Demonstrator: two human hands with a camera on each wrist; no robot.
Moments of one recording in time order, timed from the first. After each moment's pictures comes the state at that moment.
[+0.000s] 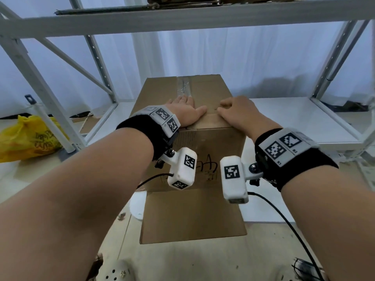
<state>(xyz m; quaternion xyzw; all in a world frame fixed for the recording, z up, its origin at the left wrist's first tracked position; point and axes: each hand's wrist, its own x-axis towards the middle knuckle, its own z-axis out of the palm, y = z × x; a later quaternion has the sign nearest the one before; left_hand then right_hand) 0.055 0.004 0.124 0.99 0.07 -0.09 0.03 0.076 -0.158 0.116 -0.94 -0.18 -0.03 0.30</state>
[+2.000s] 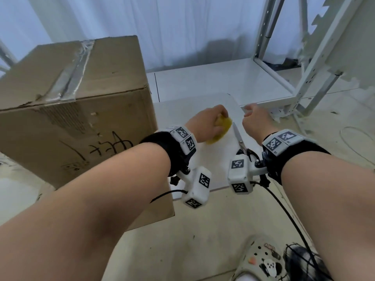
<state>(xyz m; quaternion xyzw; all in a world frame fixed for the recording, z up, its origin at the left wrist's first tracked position) 0.089 -0.206 0.005 0.93 -0.22 -0.04 0.29 0.106 -0.371 -0.012 -0.91 0.09 0.00 0.41</state>
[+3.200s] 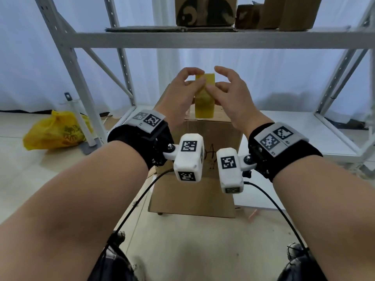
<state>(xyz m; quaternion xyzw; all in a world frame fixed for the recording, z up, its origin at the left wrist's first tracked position) -0.065 0.003 0.173 0.72 -0.01 0.22 0.66 -0.014 -0.126 0.164 -0.69 -0.30 -0.05 0.66</state>
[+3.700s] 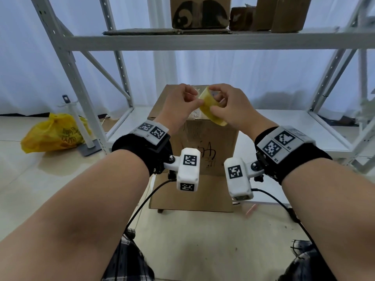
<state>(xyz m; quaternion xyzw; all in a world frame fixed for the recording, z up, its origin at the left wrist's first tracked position) -0.071 0.005 0.153 0.80 0.00 0.28 0.53 -0.019 -0.149 0.157 -0.82 -0.35 -0.09 0.45</state>
